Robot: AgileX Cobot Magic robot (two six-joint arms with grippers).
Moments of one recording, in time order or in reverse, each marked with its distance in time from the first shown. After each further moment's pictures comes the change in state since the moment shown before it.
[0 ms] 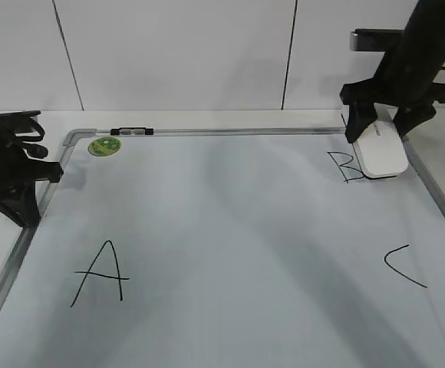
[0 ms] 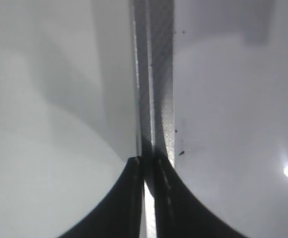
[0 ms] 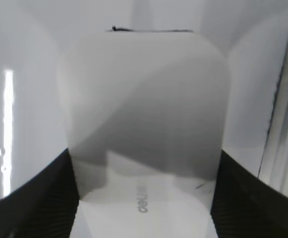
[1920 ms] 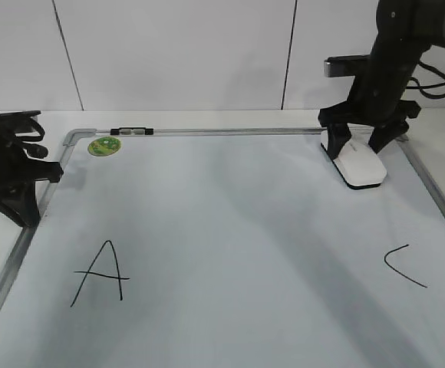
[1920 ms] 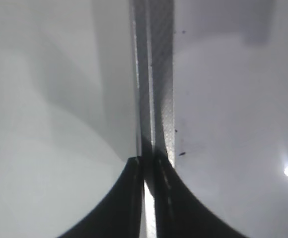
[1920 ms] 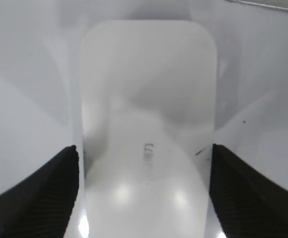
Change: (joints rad) left arm 0.000 0.000 -0.002 0.000 0.002 0.000; right arm 0.034 0.212 -0.180 -0.054 0.002 0.010
